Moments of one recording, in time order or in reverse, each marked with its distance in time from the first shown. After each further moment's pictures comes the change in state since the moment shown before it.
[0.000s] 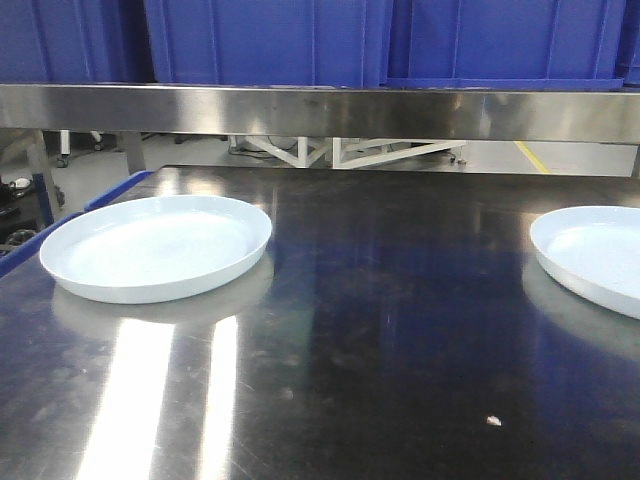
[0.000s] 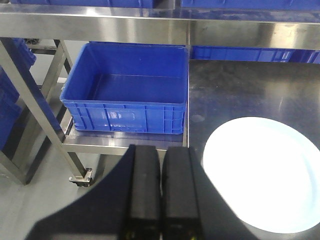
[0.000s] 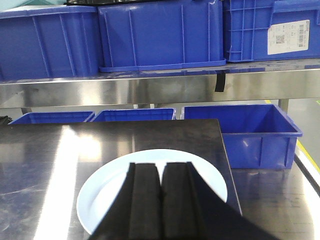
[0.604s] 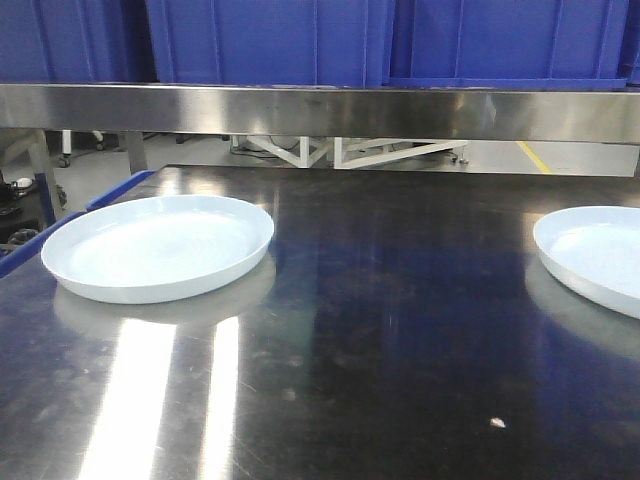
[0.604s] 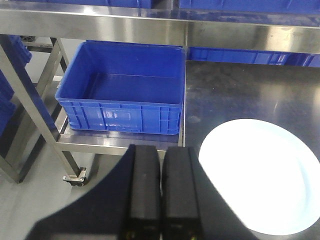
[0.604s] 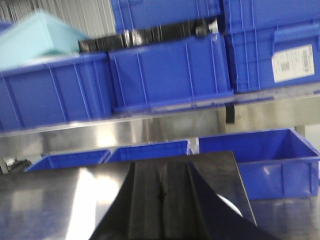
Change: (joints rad) left arm 0.000 0.000 0.000 -0.029 -0.002 0.000; right arm 0.000 0.000 -0.010 0.024 -0.124 0.073
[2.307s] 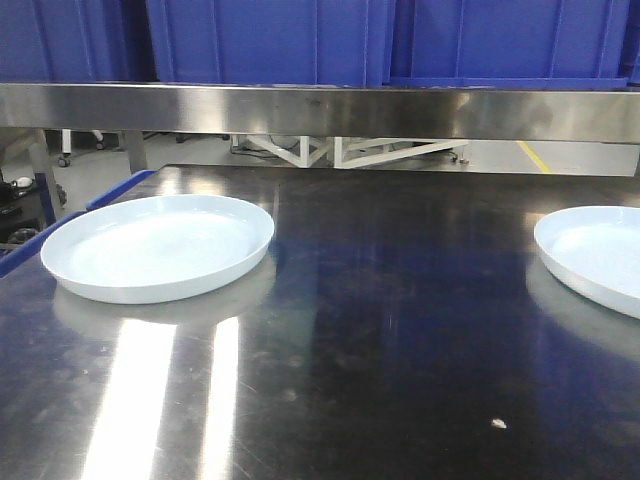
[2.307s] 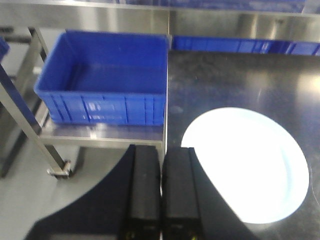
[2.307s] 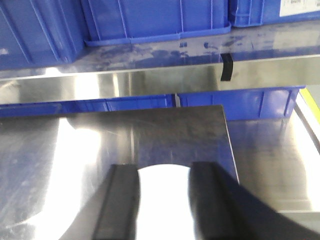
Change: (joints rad) left arm -0.064 0.054 0.000 -0.029 0.007 0.000; right arm 0.000 0.665 -0.555 -0.051 0.335 0.011
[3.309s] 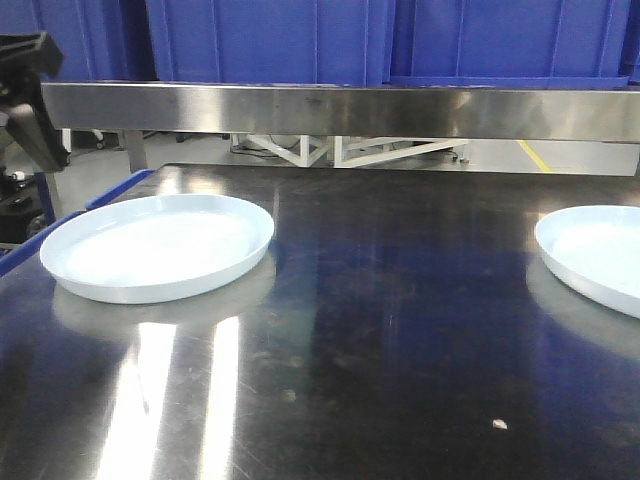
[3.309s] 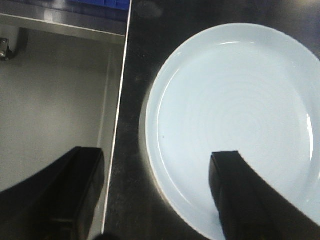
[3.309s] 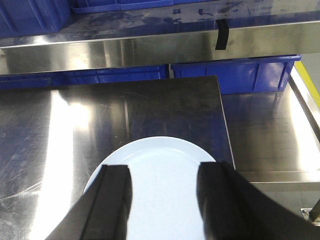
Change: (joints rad) left arm -0.039 0.630 -0.154 -0.207 -0.008 0.019; right arm 0.000 0.000 0.000 -0.004 0.083 0.000
